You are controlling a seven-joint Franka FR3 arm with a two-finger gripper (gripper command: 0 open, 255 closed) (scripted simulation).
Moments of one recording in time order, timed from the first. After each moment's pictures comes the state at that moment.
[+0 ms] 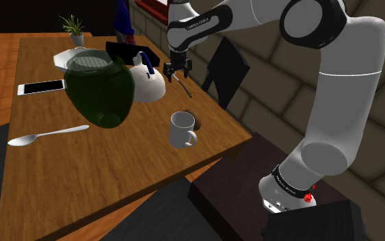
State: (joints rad) arm 0.01 0.44 0.05 -1.69 -0.16 2.13 0.31
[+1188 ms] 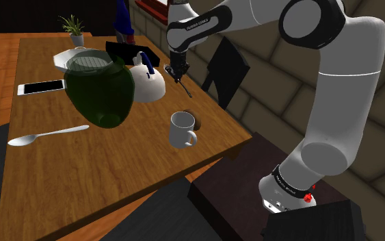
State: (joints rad) arm 0.01 0.45 0.05 -1.68 -0.16 2.13 0.31
